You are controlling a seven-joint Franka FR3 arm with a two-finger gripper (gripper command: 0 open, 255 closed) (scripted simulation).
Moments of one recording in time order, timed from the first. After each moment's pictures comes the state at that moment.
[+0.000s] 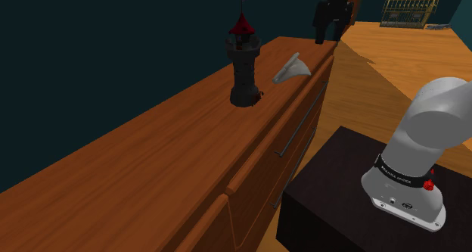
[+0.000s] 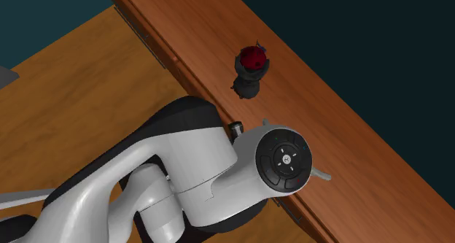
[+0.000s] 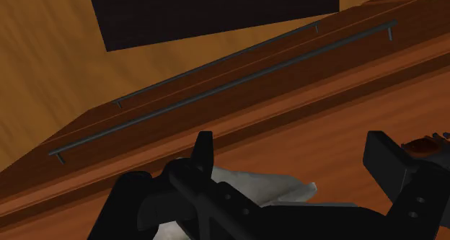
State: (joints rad) arm 0.00 -0.76 -0.03 -2.28 0.09 1.49 0.11
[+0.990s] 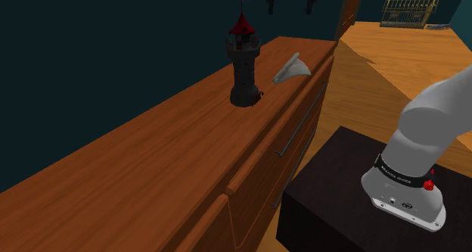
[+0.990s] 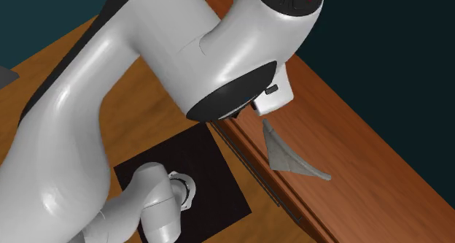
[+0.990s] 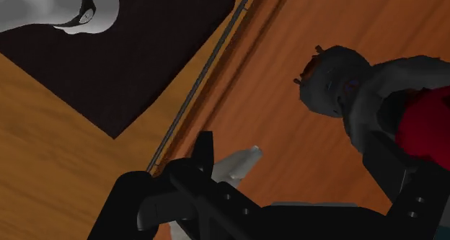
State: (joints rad) arm -0.16 -0.49 0.30 -1.84 0.26 1.37 0.98
